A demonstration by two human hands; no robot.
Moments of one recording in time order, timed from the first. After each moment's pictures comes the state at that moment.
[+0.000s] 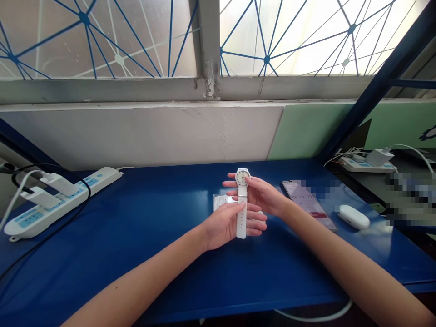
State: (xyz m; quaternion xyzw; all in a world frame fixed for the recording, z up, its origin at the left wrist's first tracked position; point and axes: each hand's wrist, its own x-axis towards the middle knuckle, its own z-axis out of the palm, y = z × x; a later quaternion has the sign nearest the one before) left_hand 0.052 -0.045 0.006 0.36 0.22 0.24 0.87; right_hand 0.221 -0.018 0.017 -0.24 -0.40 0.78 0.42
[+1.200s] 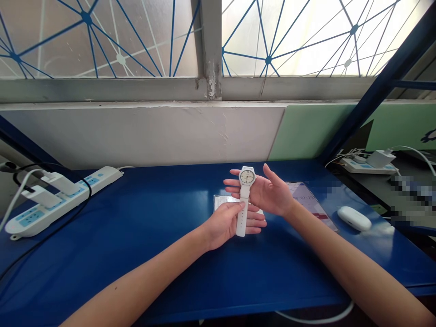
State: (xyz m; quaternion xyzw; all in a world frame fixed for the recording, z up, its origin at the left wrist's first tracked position) left_hand 0.055 -0.045 0.006 0.38 0.28 0.27 0.84; right_hand 0.227 -0.022 0.030 -0.18 -0.42 0.79 0.40
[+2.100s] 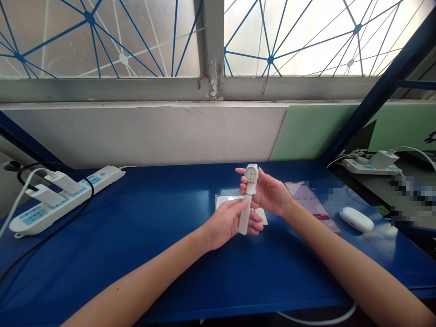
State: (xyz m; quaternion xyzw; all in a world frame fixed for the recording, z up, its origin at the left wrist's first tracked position) left_hand 0.055 -0.048 0.007 0.41 0.26 0.30 0.82; right_hand 0.225 -0.018 0.023 -0.21 -0.36 0.77 0.48
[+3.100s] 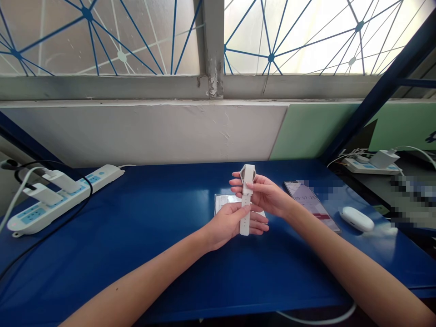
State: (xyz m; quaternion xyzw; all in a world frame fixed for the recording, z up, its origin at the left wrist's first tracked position) left_hand 0.056 -0.051 0.003 0.43 0.25 0.28 0.82; right_hand 0.222 -0.021 0.022 -0.22 -0.42 0.76 0.45
